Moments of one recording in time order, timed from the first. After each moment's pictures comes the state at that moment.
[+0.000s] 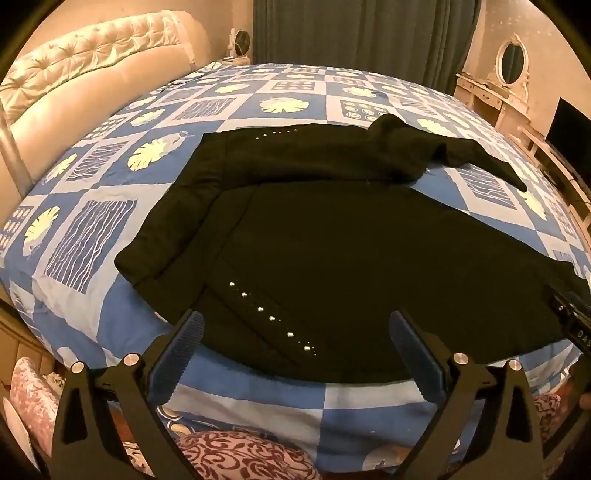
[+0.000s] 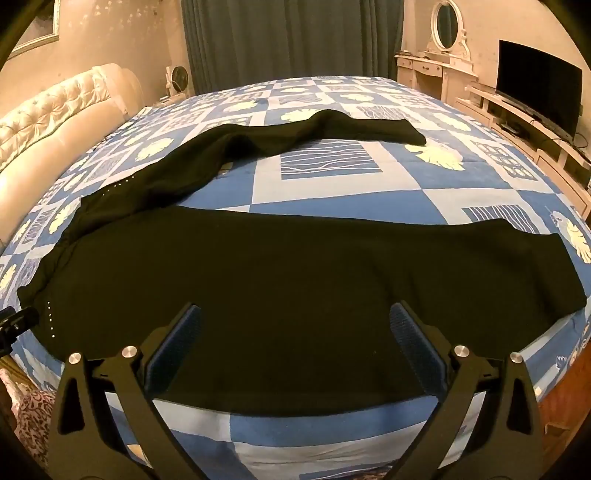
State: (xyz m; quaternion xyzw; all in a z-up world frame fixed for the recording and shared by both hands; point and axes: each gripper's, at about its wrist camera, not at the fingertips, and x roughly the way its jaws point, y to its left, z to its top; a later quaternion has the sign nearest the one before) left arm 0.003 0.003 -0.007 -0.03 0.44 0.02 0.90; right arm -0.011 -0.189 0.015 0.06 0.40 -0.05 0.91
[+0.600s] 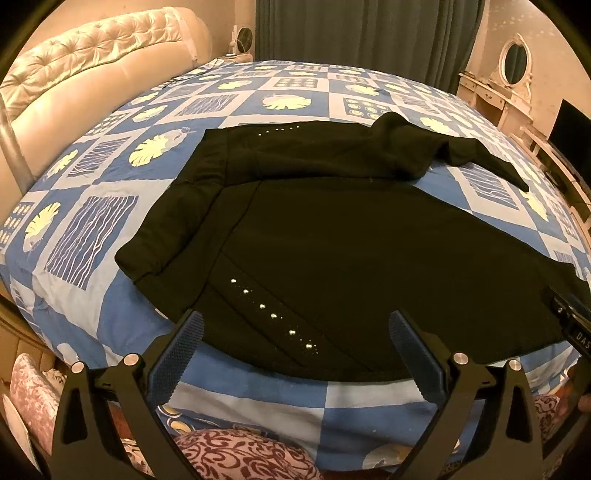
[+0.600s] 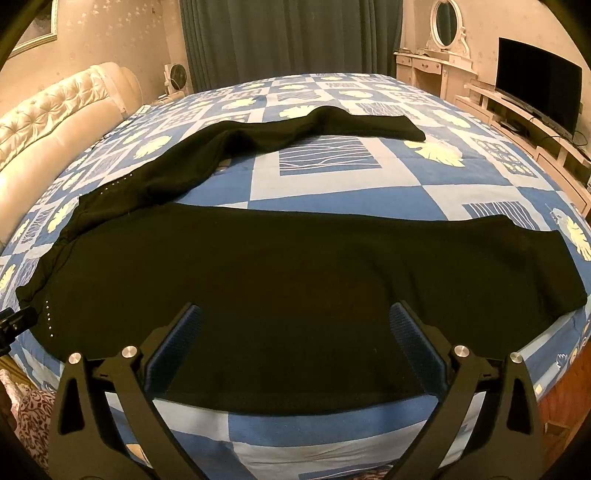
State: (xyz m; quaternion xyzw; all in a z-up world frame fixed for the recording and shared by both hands) left arm 0.002 0.004 -0.009 -0.03 0.45 0.03 0.89; right arm -0.011 -0.192 0.012 0.06 0.40 -0.05 0.91
